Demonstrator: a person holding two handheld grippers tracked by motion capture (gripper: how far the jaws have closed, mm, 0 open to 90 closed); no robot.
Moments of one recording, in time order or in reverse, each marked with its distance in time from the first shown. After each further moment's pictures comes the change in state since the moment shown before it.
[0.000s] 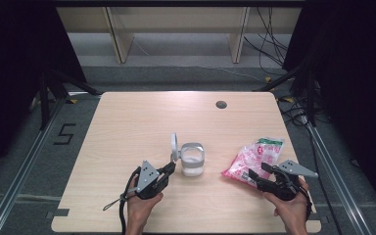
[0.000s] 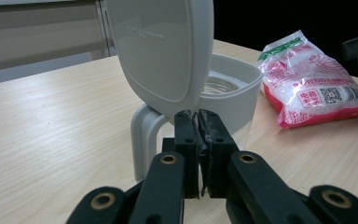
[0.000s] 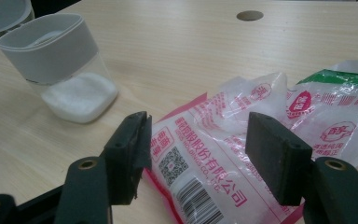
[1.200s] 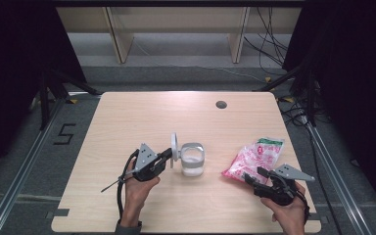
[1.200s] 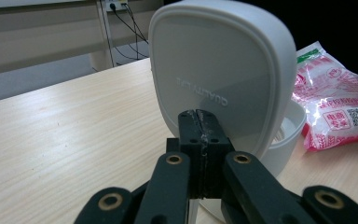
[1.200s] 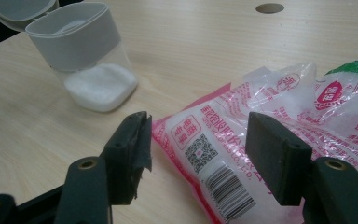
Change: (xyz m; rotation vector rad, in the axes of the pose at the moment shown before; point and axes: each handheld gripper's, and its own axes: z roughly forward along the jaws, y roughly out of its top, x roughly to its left) left arm 0.027 0.030 0.018 0.023 -0.002 0.016; right arm 0.011 -0.006 0.000 0.028 0.029 -0.018
